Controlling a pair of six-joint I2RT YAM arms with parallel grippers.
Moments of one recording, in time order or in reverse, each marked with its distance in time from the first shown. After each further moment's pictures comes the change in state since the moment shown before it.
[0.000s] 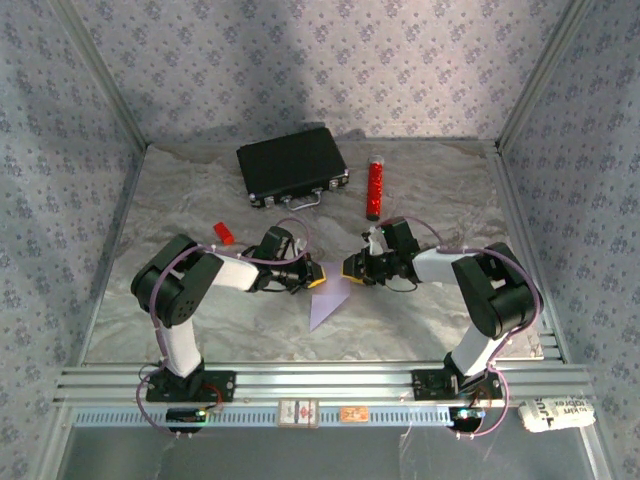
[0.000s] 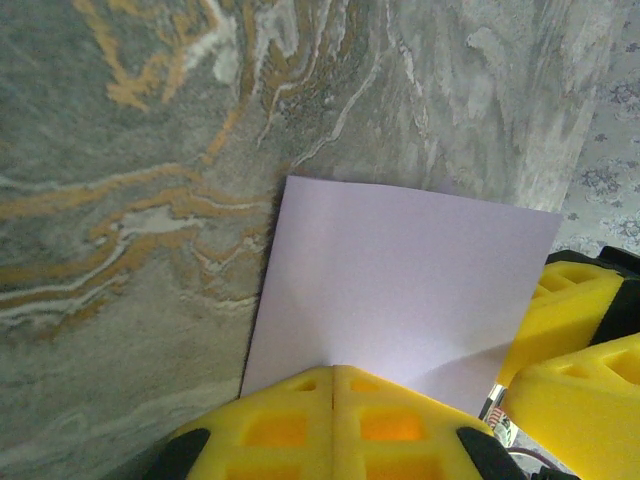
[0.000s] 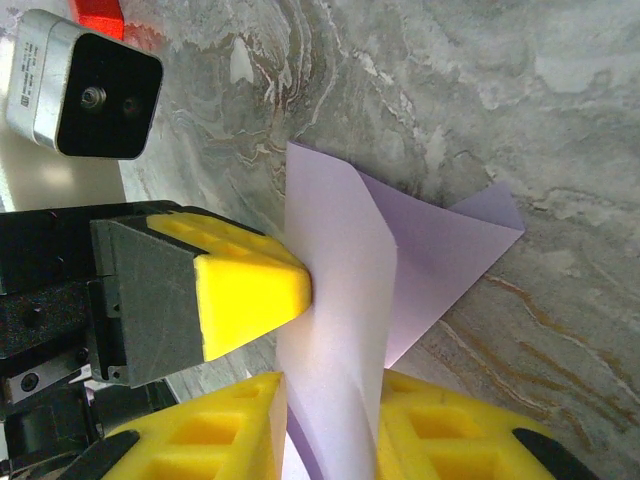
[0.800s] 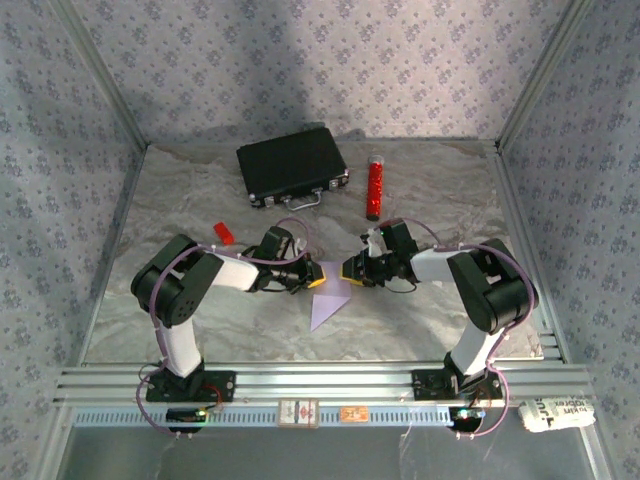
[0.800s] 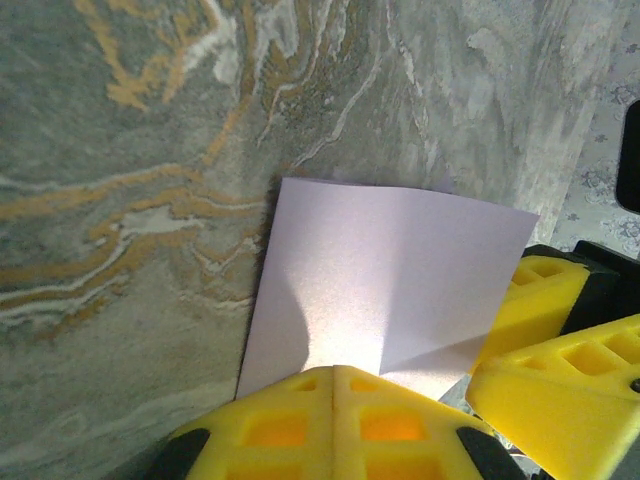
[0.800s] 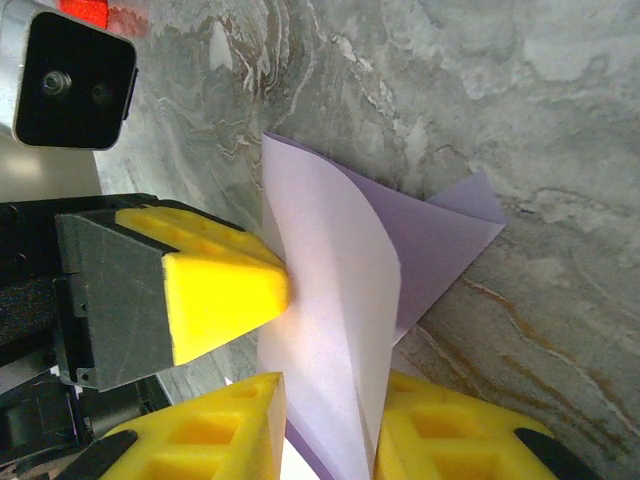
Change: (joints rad) left arm 0.000 0.000 0.000 0.000 -0.002 -0.001; right arm 0.000 0.042 0.000 0.014 -0.011 -0.026
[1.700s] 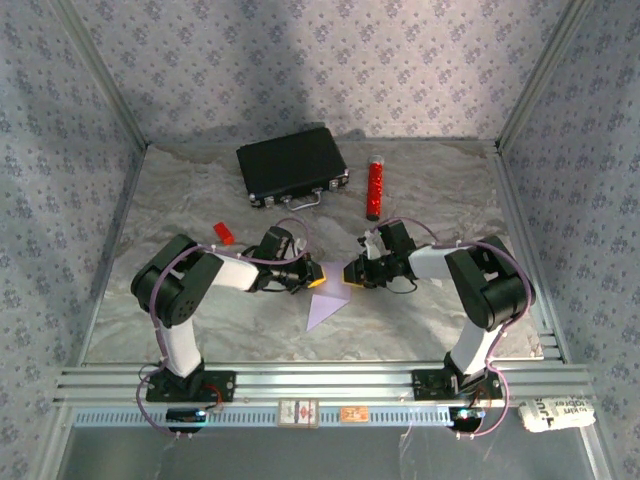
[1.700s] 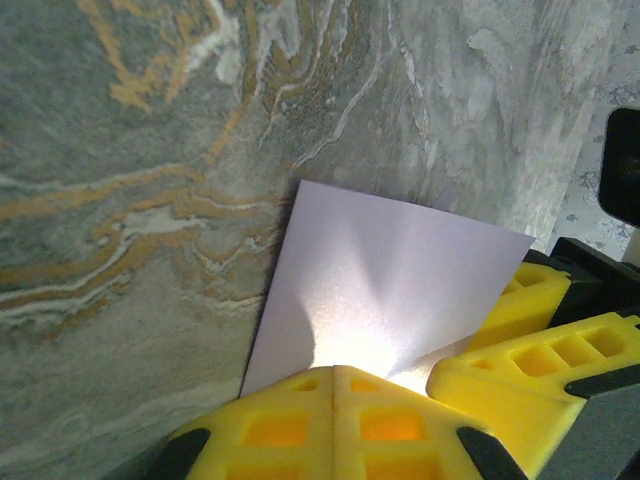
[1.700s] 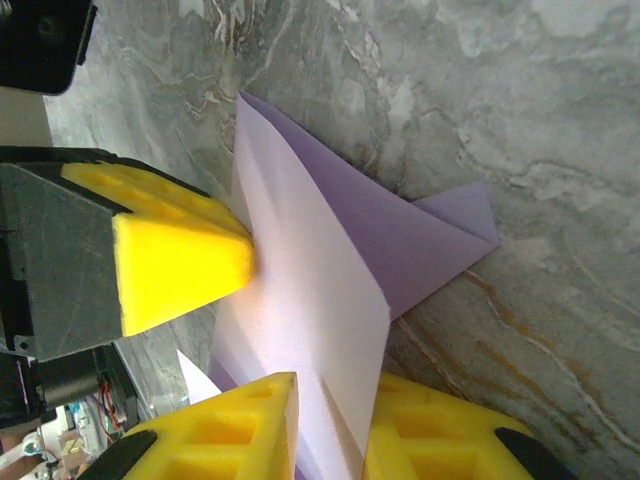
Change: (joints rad) left arm 0.003 0.000 0.000 0.000 0.003 -0.003; right arm 0.000 0.019 0.033 -0.113 0.000 -0.155
